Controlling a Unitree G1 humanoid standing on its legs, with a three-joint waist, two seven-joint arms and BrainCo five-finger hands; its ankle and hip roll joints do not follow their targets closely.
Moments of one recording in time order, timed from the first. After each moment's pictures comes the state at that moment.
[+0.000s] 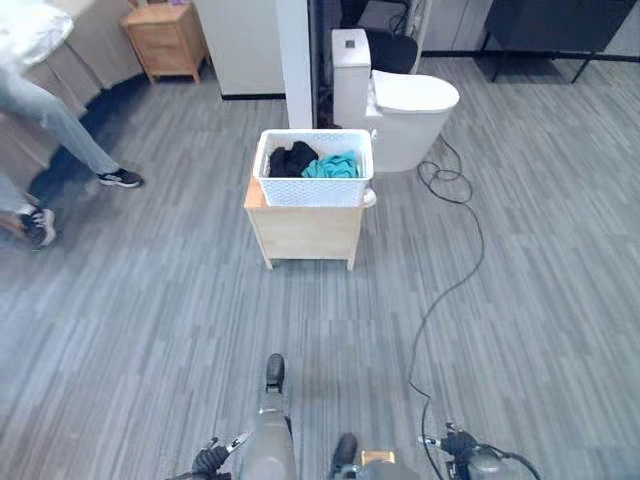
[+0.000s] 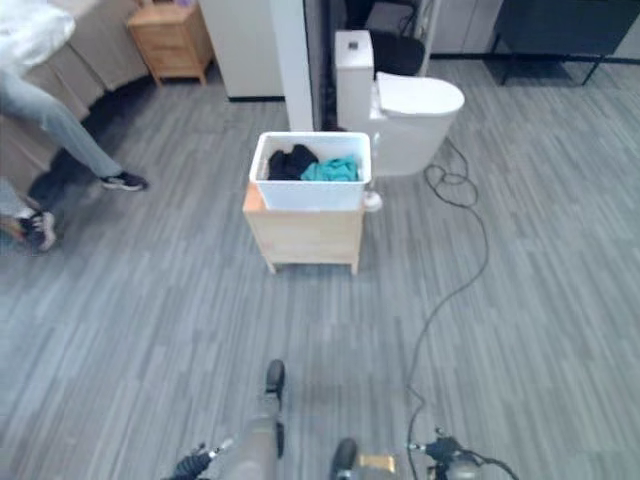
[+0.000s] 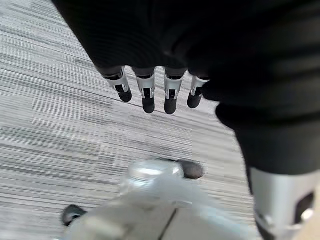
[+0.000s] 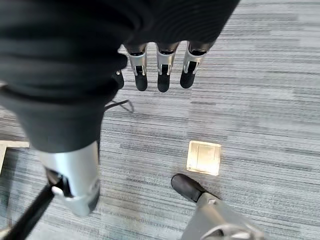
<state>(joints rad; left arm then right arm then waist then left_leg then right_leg) -0.02 0.20 -0.09 1.28 -0.38 -0.14 0.03 -0.12 -0.25 0.28 1.33 0.24 -0.06 -0.04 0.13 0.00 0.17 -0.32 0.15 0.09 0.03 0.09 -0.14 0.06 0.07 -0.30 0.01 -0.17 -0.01</state>
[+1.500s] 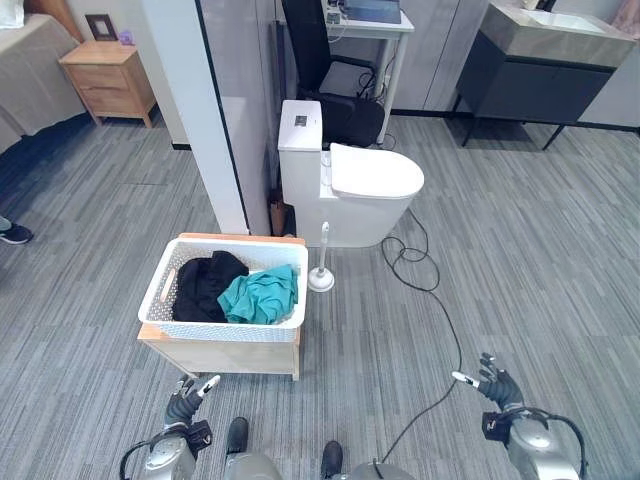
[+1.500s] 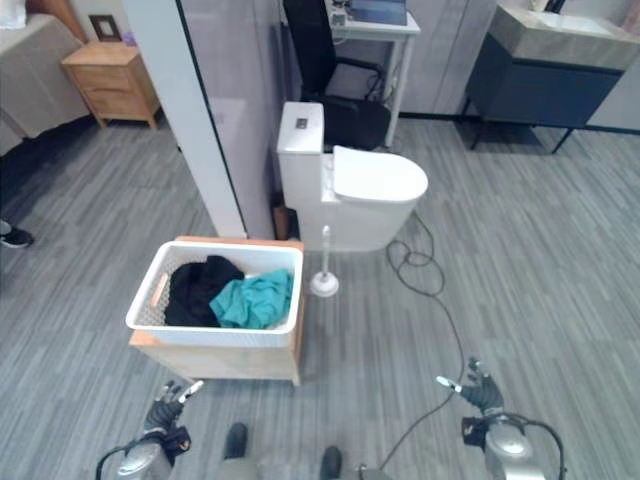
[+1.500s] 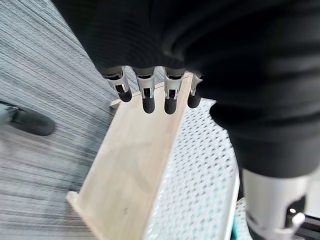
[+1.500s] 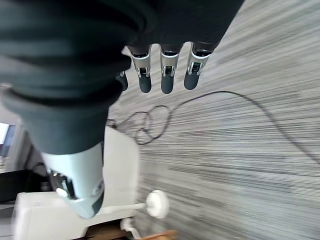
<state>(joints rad) 0.10 0.27 0.02 0.75 -0.50 -0.18 0.07 0.09 -0.48 0.02 0.55 0.32 -0.11 -0.06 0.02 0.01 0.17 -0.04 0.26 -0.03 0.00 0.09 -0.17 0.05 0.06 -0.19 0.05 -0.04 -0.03</state>
